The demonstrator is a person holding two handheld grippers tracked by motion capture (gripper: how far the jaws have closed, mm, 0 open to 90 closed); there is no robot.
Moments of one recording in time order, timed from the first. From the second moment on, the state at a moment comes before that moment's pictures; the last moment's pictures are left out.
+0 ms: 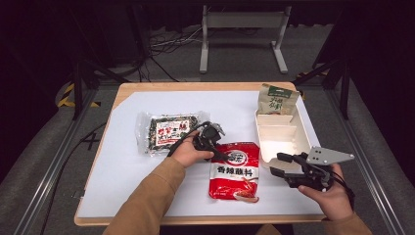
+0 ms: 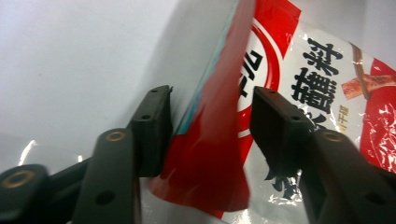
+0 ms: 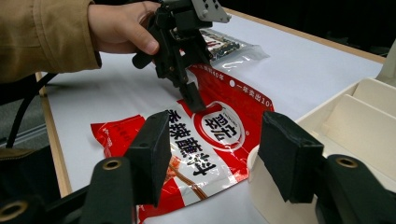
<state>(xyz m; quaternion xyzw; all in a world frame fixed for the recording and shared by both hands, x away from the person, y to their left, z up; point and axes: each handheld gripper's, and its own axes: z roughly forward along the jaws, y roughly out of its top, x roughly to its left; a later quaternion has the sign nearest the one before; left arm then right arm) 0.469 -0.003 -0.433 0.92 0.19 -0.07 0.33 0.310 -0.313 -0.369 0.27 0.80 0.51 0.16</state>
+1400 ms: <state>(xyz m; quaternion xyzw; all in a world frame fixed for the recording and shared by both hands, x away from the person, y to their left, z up) 0.391 0.043 -0.323 0.91 0.14 -0.02 0.39 0.309 -0.324 -0.357 0.26 0.79 0.54 0.13</state>
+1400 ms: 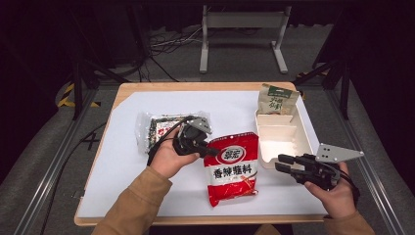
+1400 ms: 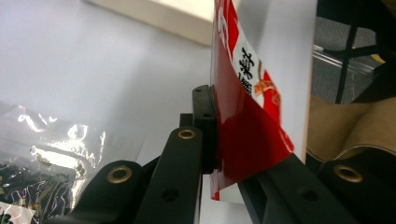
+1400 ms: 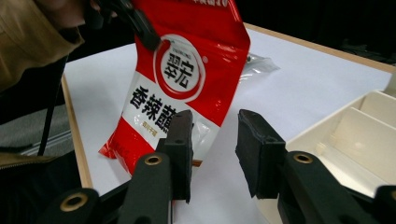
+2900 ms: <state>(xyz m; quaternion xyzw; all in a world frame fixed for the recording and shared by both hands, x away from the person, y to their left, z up) 0.322 0.101 -0.267 0.88 0.08 0.08 0.47 0.336 -0.214 -0.382 0.16 0.84 0.52 0.07</state>
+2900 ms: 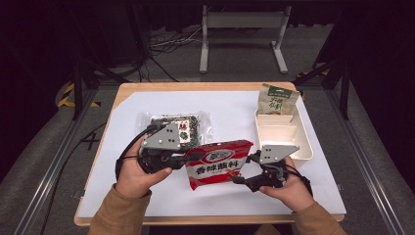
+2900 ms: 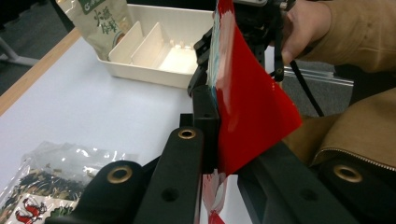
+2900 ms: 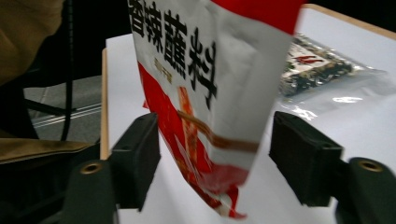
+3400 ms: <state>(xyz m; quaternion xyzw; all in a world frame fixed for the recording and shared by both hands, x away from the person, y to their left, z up) 0.319 0.105 -0.268 0.87 0.08 0.08 0.48 0.341 -0.197 -0.394 0.12 0.82 0.55 0.01</state>
